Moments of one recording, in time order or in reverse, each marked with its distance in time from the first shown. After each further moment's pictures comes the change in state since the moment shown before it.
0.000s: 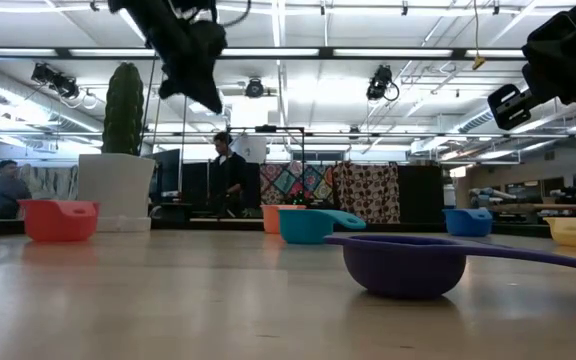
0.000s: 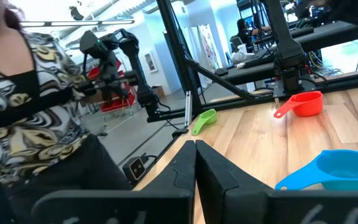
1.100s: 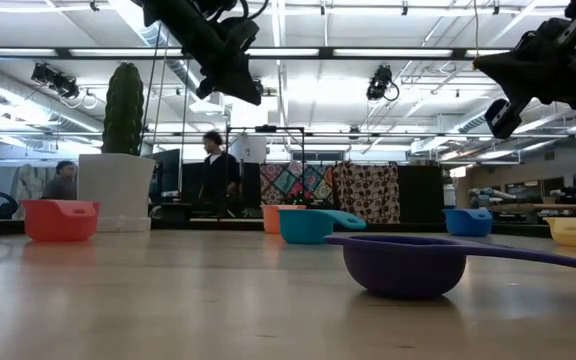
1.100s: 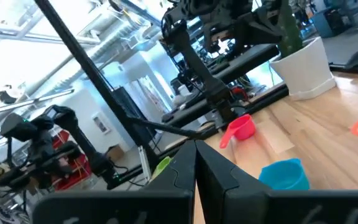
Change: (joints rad) left arm 0.031 0.118 0.093 0.207 0.026 0.074; right arm 0.000 0.000 0.000 0.054 0.369 0.256
